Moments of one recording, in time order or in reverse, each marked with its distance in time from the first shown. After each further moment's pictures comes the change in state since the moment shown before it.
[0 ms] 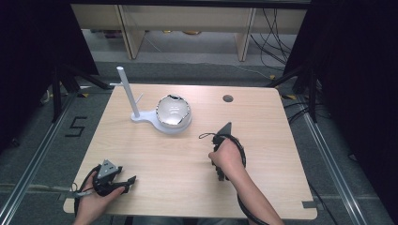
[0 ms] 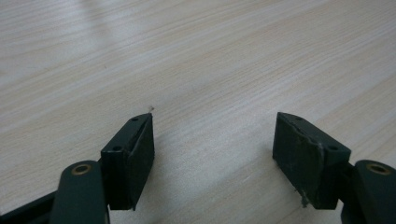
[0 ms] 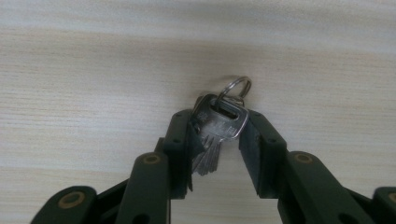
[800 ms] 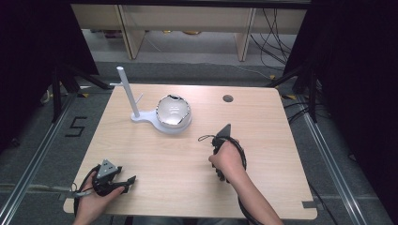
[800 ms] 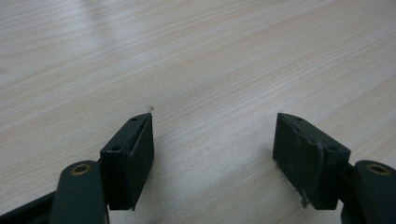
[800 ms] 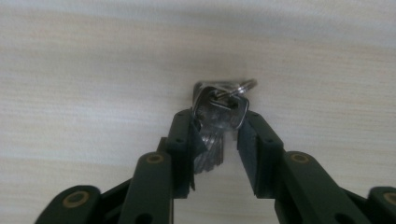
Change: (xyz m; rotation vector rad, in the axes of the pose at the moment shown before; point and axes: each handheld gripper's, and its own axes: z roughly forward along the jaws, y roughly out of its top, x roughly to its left) left arm 0.001 -0.001 0.000 -0.011 -0.001 -0.010; right arm 0.005 -0.007 0.001 -0.016 0.004 0.020
